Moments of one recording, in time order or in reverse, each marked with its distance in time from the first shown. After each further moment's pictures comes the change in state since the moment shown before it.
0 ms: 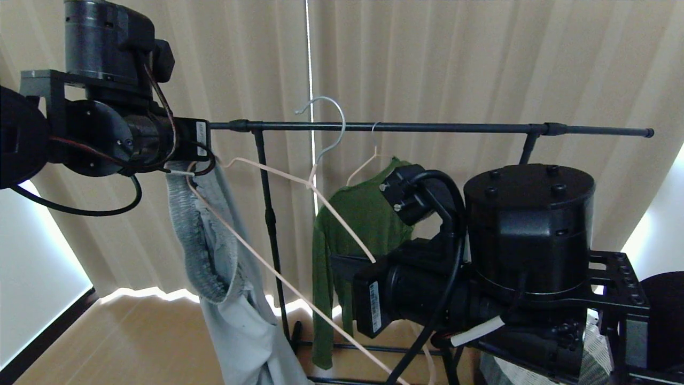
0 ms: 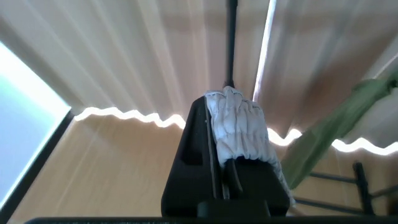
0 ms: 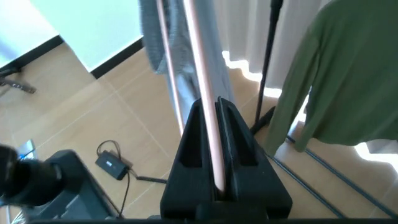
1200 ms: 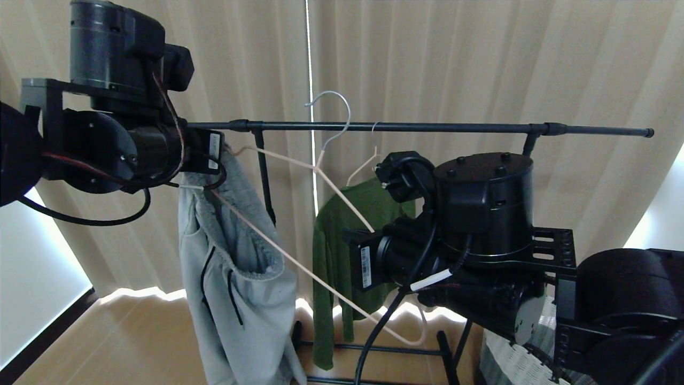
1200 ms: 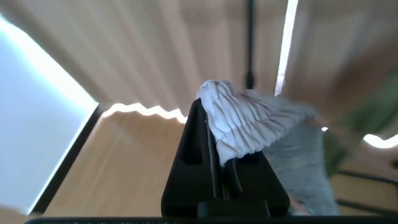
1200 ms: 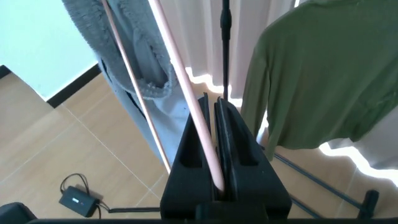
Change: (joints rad) left arm -0.094 -0.039 0.057 -0.003 -0.005 0.051; right arm -0.064 0.080 -0.076 -0.009 -0.104 -0.022
